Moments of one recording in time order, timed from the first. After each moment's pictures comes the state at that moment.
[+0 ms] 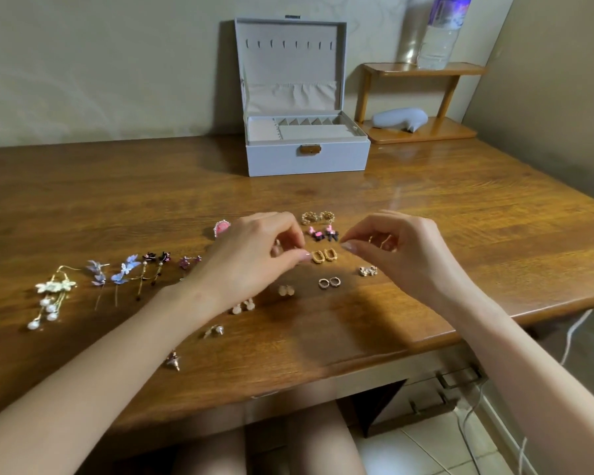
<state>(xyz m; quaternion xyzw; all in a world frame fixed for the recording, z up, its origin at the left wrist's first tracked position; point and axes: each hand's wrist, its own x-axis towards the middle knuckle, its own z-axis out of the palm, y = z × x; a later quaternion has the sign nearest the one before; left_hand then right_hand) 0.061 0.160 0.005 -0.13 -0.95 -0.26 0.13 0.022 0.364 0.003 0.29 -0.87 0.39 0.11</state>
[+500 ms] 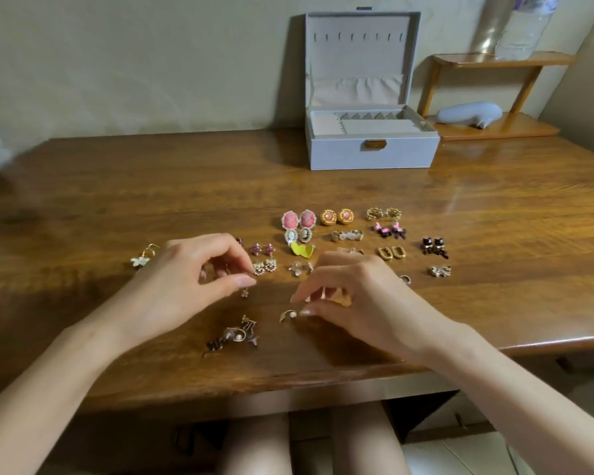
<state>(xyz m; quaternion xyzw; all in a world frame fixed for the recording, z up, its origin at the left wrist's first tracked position) 0.148 0.059 0.011 -0.03 -0.96 -0.28 0.10 0.069 0.275 -0.010 0.50 -0.82 0.29 0.01</state>
